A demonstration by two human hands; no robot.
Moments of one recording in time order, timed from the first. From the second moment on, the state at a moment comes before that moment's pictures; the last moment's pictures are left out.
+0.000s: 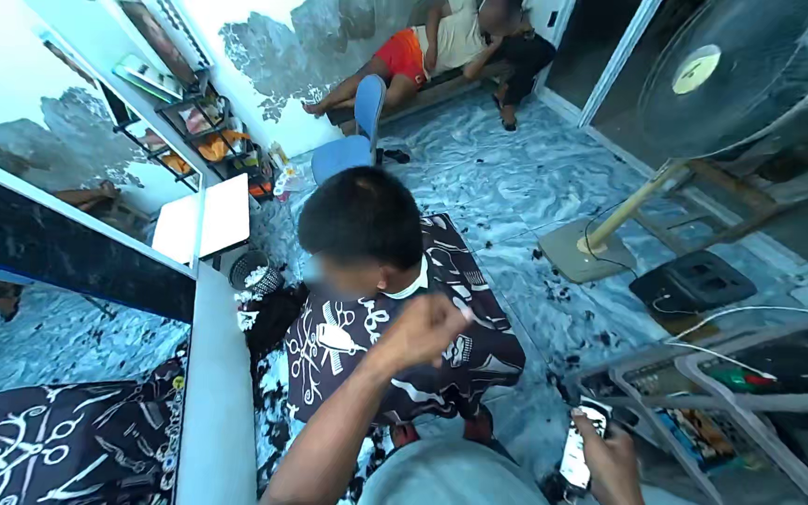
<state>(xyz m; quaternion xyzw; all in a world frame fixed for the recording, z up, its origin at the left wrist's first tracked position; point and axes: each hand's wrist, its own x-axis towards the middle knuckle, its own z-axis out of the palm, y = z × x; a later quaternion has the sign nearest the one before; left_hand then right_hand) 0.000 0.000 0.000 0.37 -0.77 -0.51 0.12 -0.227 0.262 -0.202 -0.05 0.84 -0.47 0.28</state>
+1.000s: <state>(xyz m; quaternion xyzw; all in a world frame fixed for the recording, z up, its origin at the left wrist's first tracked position) 0.070 0.009 -0.019 0.56 -0.81 -0.18 -0.03 -0.082 0.030 -0.026 -0.29 0.57 -0.56 0.53</state>
